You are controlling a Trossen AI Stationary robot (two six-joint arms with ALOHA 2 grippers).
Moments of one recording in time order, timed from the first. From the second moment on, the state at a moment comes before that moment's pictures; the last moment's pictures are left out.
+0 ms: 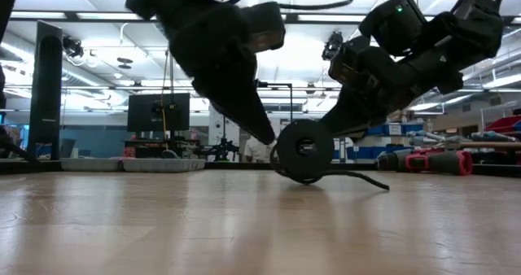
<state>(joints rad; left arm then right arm) -0.23 1.84 1.16 -0.23 -0.14 -0.22 0.04 1.62 0.50 0.65 -0.02 0.29</state>
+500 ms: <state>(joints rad) -0.20 1.84 1.00 -0.01 -0.17 -0.35 0.04 1.62 0.46 0.74 -0.01 0.34</state>
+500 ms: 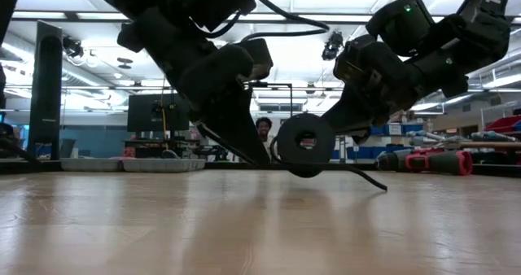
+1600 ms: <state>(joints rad) -0.13 1.84 1.00 0.02 -0.21 -0.40 0.04 1.62 0.46 0.73 0.00 0.33</state>
